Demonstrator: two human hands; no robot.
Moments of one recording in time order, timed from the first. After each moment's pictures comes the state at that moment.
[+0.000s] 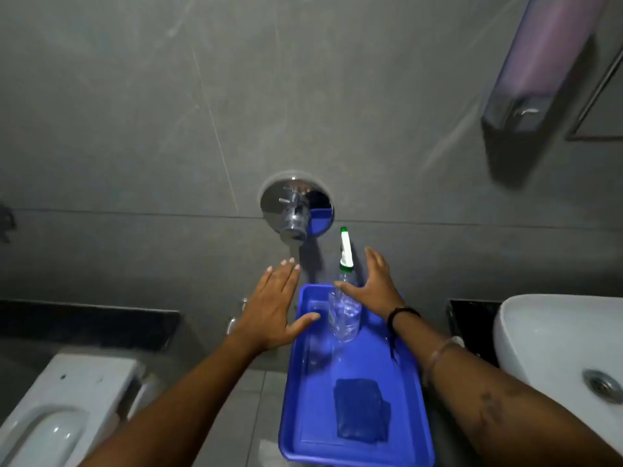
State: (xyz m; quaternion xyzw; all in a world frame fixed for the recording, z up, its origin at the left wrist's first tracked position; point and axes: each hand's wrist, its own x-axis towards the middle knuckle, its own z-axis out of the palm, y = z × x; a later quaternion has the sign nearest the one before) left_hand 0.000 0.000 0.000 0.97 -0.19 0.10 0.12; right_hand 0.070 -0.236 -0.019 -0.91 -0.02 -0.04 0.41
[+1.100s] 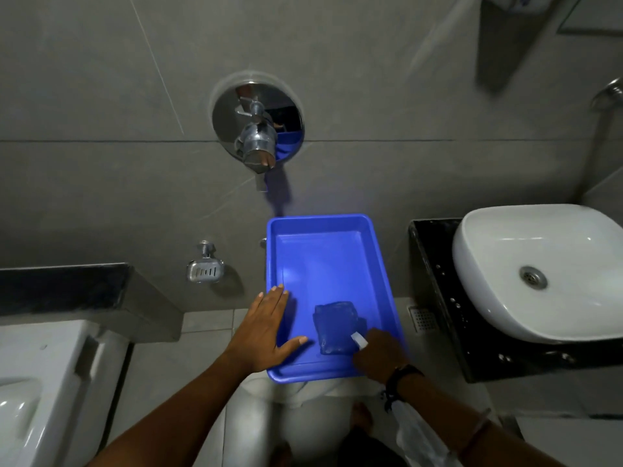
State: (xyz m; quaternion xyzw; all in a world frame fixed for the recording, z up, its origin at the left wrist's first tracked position) left_hand -0.080 0.008 -0.147 0.94 -0.25 -0.08 0.20; right_hand -0.136 -0.235 -0.088 -0.91 0.20 0.25 0.28
